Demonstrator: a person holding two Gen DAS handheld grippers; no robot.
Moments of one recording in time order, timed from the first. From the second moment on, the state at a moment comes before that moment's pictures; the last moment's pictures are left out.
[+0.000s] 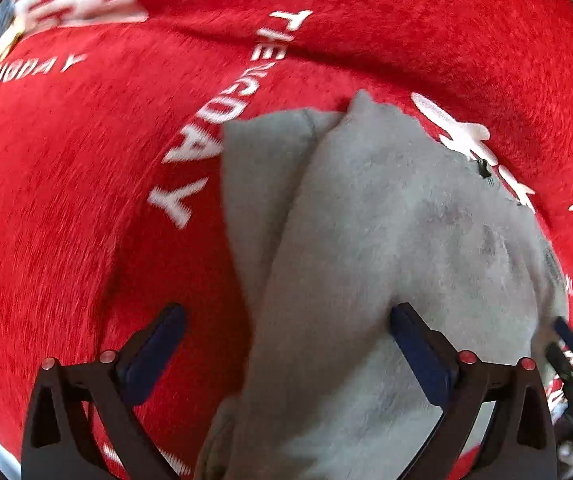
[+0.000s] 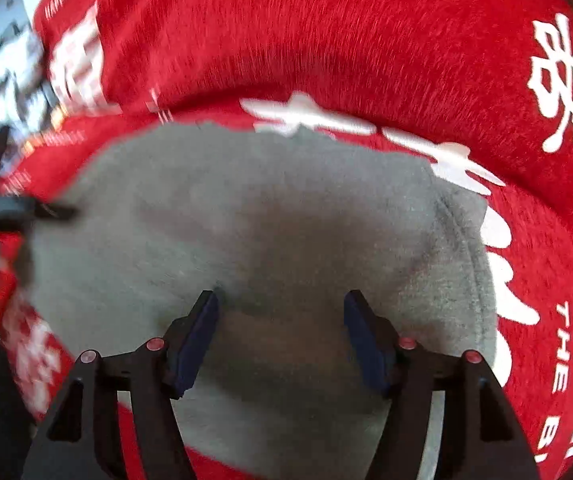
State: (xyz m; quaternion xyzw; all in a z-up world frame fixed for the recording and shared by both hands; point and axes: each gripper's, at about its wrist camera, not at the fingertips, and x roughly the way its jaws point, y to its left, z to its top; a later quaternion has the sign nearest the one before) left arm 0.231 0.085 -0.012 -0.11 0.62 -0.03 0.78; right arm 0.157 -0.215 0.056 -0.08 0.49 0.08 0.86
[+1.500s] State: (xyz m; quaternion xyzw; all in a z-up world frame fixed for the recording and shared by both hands) left arm 0.216 -0.295 0.045 0.18 0.60 -0.02 0.78; right arm 0.069 -0.365 0.089 0.10 0.45 0.05 0.88
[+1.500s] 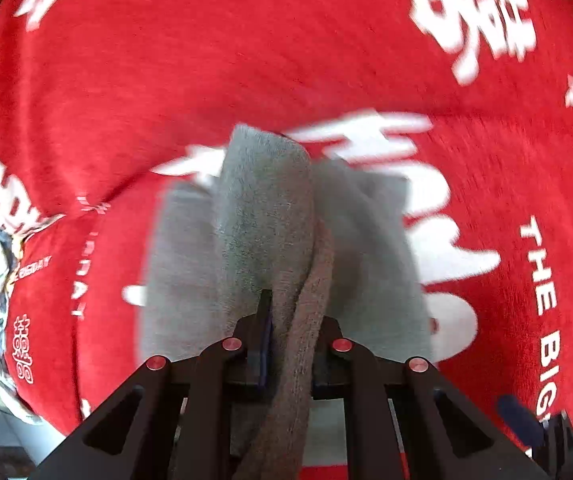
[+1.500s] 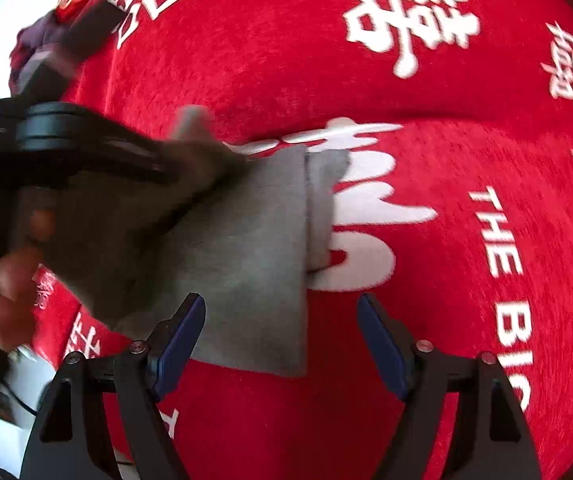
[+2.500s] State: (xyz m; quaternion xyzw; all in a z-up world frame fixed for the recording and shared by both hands) left arm 0.150 -0.099 0.072 0.10 0.56 0.01 0.82; right arm 0.062 -0.297 0.114 0.12 0.41 0.12 0.89
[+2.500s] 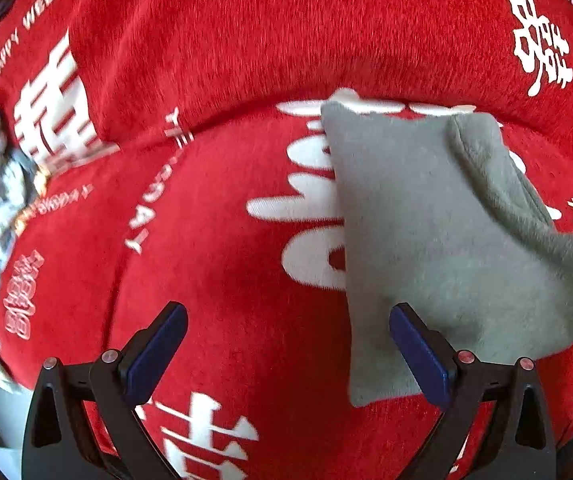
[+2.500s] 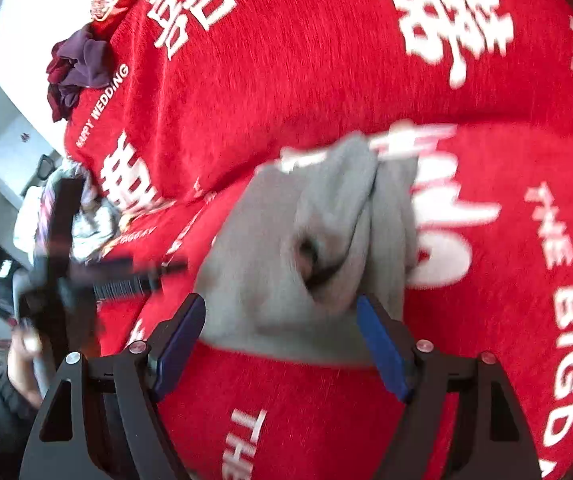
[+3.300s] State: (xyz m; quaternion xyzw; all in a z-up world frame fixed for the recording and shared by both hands) left arm 0.157 -0.146 0.053 0.06 0.56 -0.07 0.82; right arm 0.084 -0.342 0.104 0.15 0.46 0.07 0.87
